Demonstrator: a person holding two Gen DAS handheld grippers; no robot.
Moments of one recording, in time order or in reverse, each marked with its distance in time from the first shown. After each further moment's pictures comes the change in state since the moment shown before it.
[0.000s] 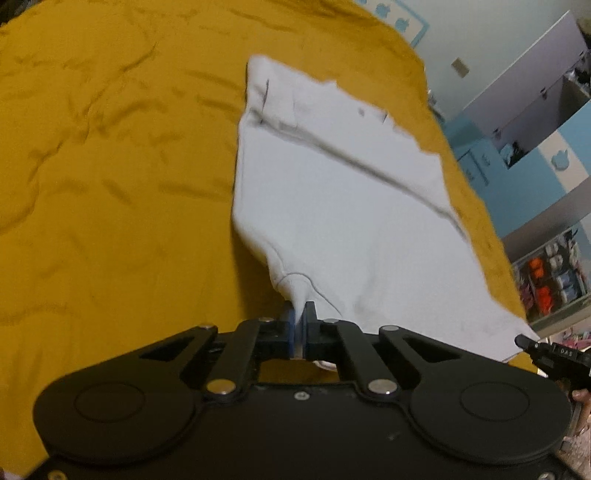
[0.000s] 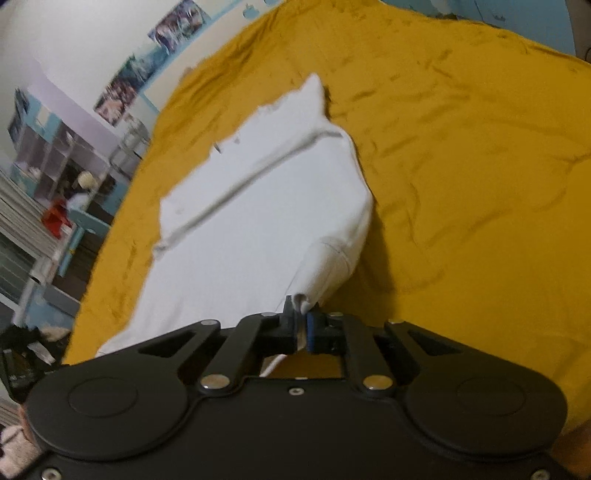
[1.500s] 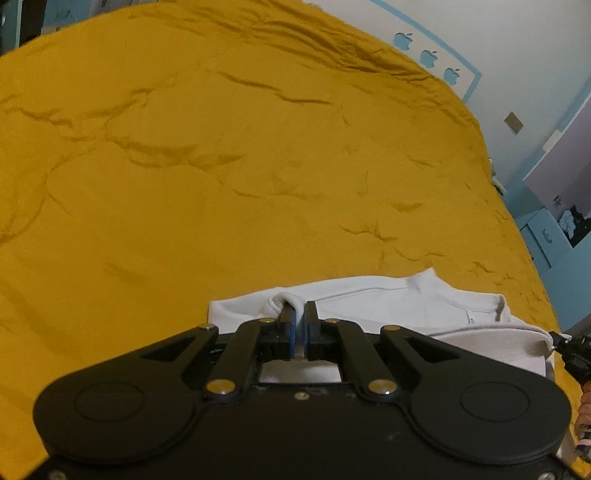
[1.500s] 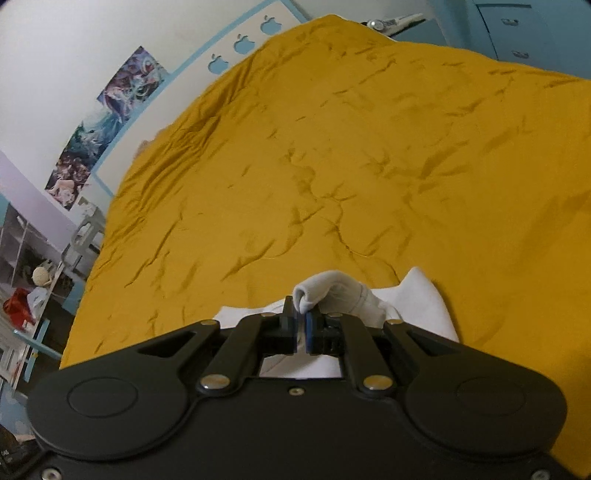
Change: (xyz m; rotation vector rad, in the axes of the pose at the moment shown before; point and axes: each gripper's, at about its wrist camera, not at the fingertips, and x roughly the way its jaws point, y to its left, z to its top) left arm 0.286 0.032 0.360 0.002 -0.157 0.124; right arm 0.343 0.025 0.306 0.056 -0.198 -0.073
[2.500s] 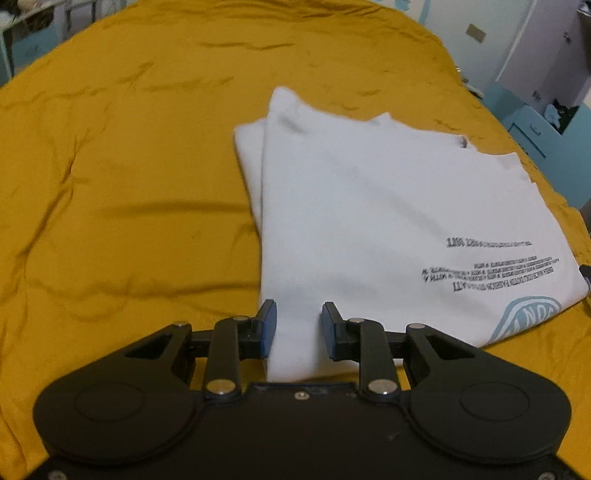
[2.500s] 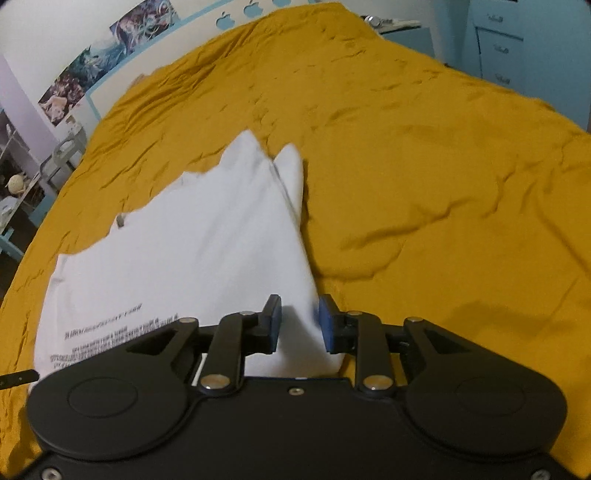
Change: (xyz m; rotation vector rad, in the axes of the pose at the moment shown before) left arm -0.113 0.002 -0.142 0.249 0.130 0.061; right arm -0.150 -0.045 -0.084 -0.213 0.111 -0.135
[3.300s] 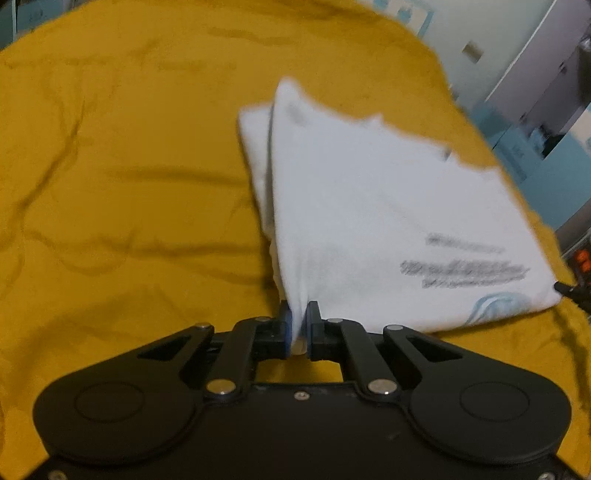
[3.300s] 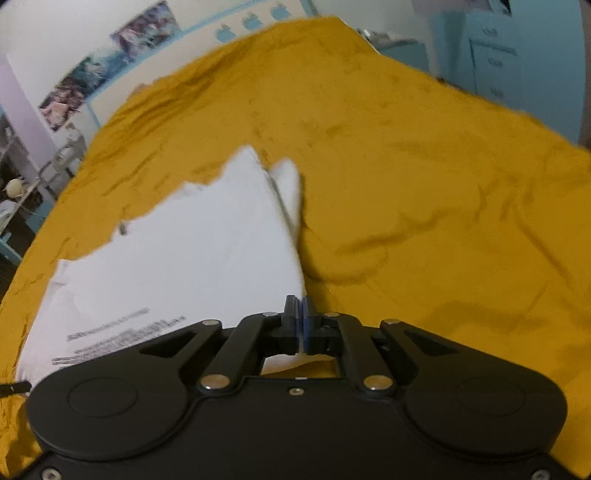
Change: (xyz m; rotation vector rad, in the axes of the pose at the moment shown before) left arm -0.020 0.021 -0.019 -0.084 0.032 -0.091; right arm -0.013 -0.001 -0.010 0.011 -0.033 -0.032
